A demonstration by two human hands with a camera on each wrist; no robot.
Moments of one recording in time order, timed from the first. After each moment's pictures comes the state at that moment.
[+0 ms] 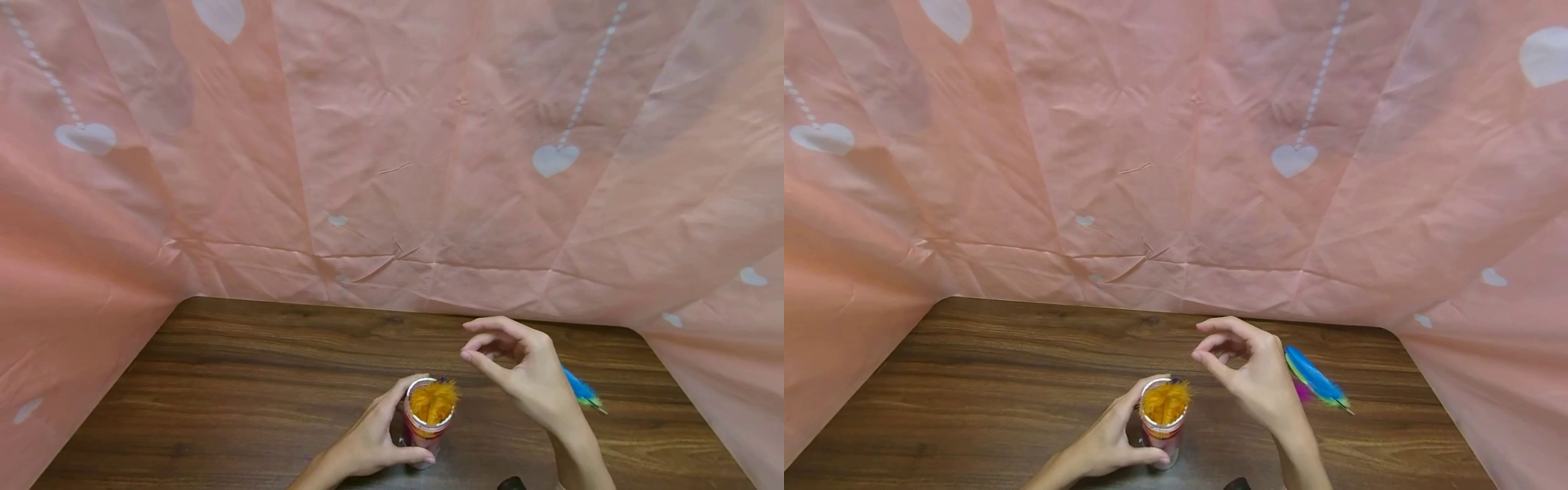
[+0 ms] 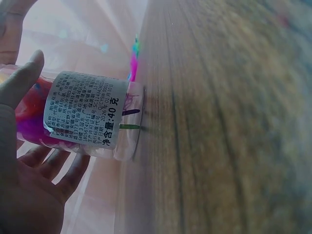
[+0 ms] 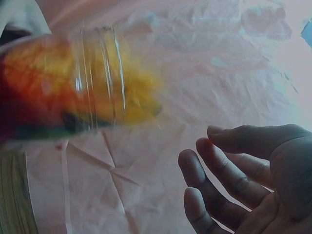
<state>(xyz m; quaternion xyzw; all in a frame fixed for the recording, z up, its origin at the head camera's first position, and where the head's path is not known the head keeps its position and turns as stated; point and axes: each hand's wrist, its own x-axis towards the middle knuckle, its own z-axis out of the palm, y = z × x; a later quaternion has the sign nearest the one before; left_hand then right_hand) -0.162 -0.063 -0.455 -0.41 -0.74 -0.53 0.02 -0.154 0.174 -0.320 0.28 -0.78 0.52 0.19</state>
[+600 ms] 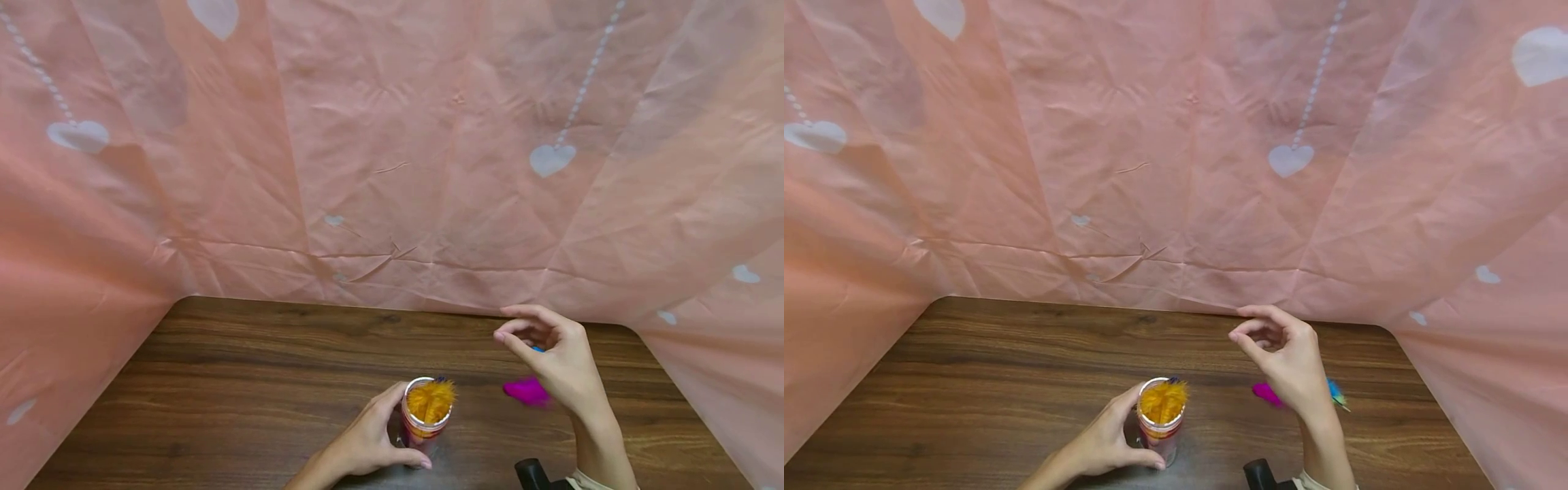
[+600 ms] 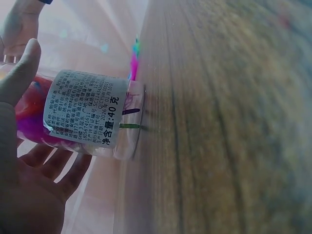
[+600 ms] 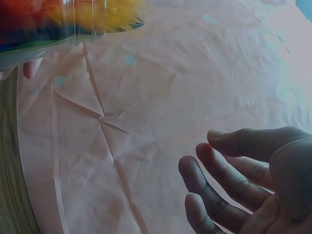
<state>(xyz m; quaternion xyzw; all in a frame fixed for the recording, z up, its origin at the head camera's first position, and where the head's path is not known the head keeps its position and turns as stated) -0.163 -0.064 -0.456 -0.43 -0.74 -0.52 0.03 -0.163 0.210 -0.320 0.17 -0.82 0.51 0.21</state>
